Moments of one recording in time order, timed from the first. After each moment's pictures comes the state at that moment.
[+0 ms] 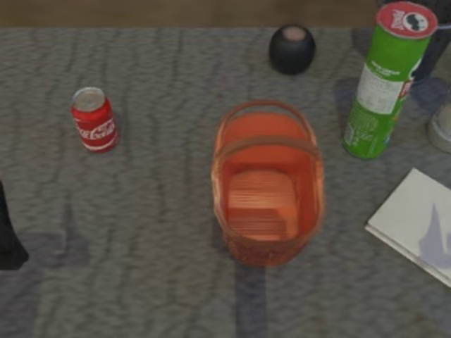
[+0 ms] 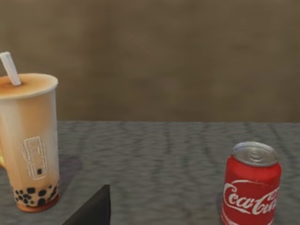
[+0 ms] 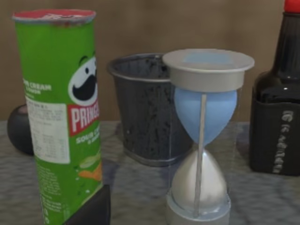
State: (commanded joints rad) left arm 0.00 0.00 0.00 0.00 0.00 0.00; right arm 0.00 0.00 0.00 0.00 0.00 0.00
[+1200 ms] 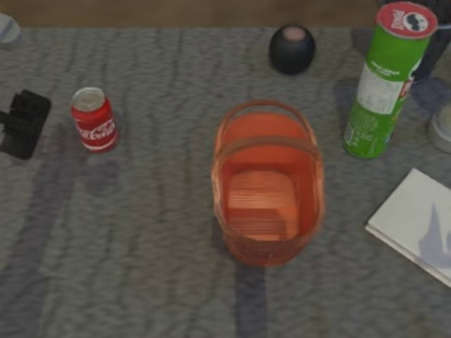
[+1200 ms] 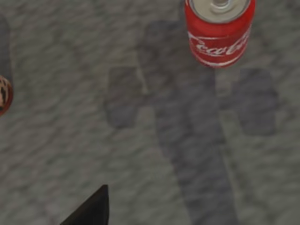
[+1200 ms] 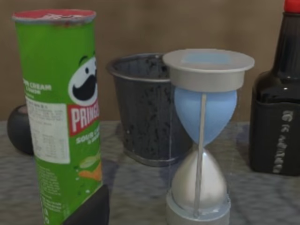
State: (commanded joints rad) left arm -0.09 1.26 1.13 -0.81 0.01 0.33; right arm 0.00 0.00 0.00 0.00 0.00 0.00
